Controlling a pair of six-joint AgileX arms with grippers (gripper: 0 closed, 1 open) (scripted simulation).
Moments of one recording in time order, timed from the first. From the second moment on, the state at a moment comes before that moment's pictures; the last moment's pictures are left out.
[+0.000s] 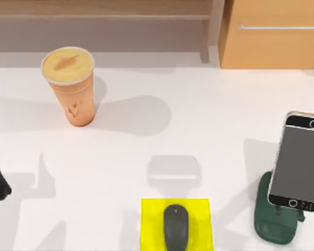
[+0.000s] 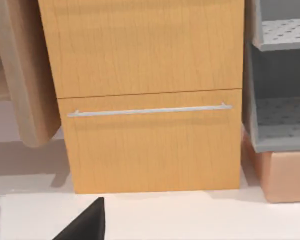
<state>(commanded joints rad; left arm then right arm) 0.00 0.00 0.00 0.00 0.00 0.00 0.08 0.01 0.09 -0.08 0.03 0.08</state>
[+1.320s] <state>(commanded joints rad) -0.23 0.77 0.10 0.55 -0.19 -0.02 0.00 0.00 0.00 0.00 0.00 0.00</state>
